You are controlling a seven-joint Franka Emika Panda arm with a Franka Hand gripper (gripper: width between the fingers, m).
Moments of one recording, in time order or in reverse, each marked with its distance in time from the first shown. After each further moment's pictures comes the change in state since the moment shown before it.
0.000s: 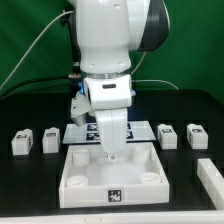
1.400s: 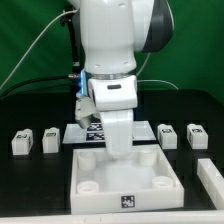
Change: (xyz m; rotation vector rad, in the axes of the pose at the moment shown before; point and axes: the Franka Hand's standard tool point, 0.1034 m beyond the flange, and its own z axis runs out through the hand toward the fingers) arm 0.014 0.022 -0.001 -0.028 0.010 0.018
